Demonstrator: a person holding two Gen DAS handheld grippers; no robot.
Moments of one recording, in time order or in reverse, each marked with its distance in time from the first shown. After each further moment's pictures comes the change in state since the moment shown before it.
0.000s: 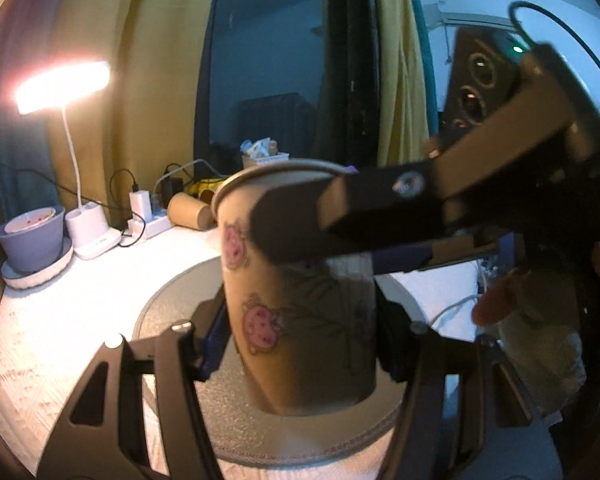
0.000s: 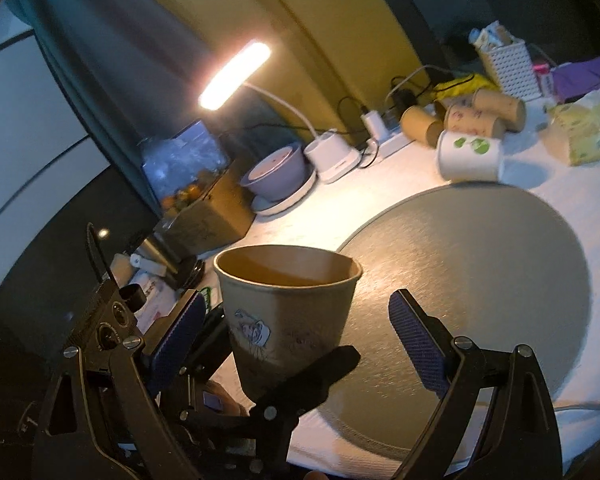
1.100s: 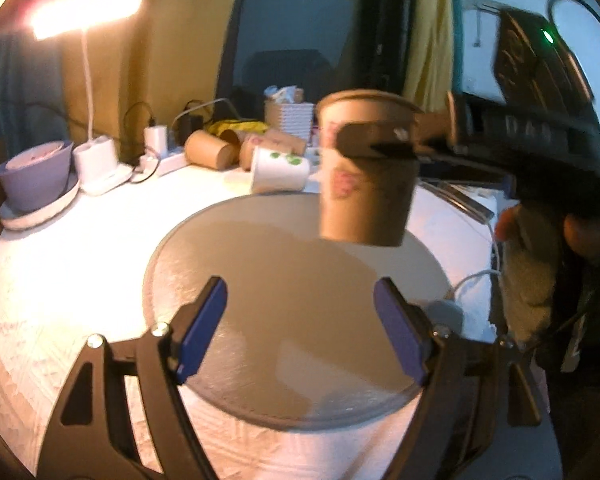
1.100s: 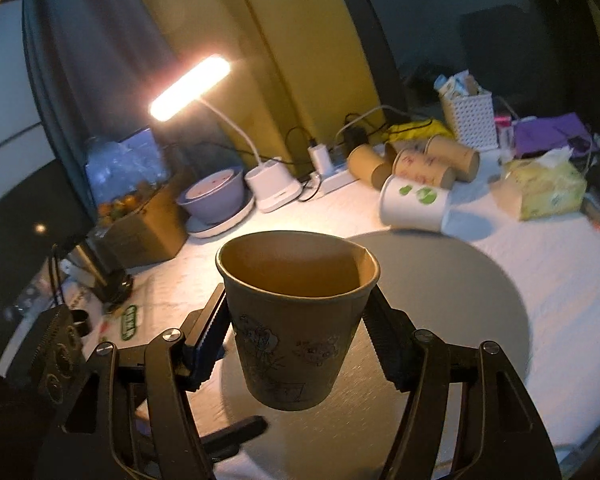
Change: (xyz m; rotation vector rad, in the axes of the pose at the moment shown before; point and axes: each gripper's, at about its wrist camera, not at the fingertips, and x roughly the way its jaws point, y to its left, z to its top) left arm 0.011 0.040 -0.019 -0.138 0.182 0.013; right arm 0.009 -0.011 0.018 -0.130 -0.124 -0.318
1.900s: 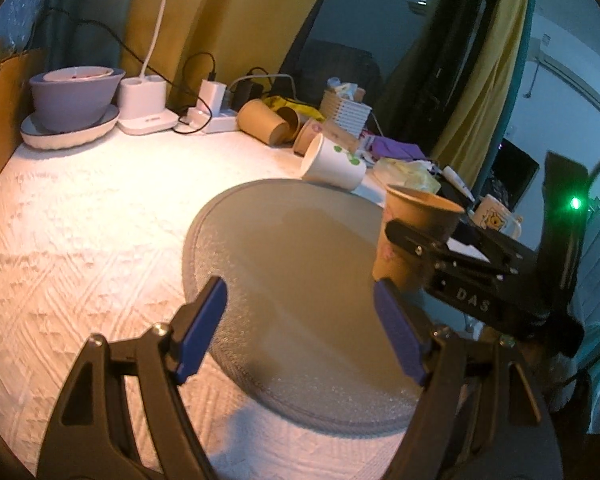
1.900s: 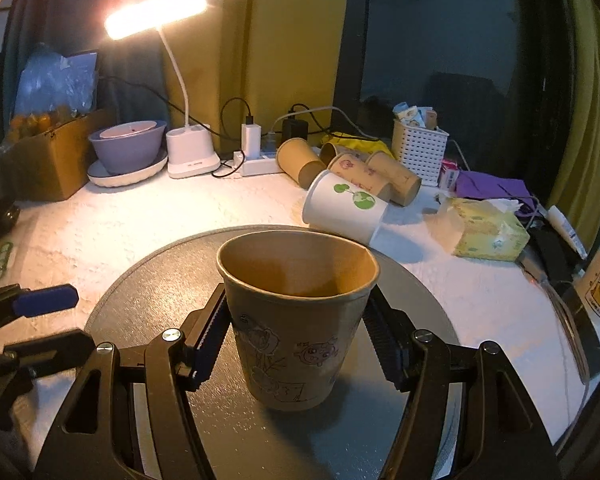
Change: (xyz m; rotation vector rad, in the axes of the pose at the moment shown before) left arm 0.008 0.056 -0.003 -0.263 0.037 0.010; right arm 0.050 0.002 -0.037 -0.253 -0.002 -0.361
